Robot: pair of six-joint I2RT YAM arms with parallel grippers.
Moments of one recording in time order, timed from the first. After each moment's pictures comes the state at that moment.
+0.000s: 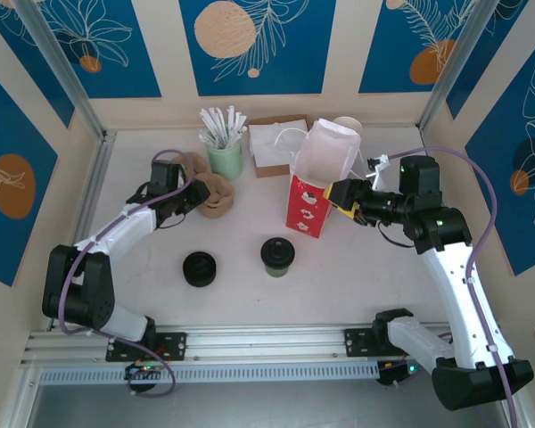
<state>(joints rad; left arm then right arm) -0.23 1.48 0.95 -0.25 0.21 -0.76 0.15 0.96 1.17 -0.83 -0.77 0.73</state>
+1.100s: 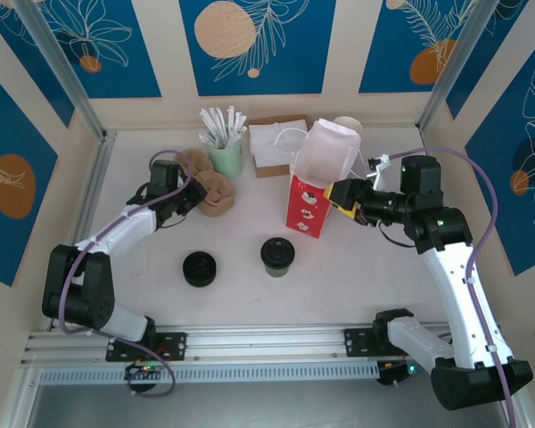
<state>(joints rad) -0.23 1.47 0.94 -0.20 0.21 -0.83 0.14 0.96 1.17 -0.83 -0.78 0.73</state>
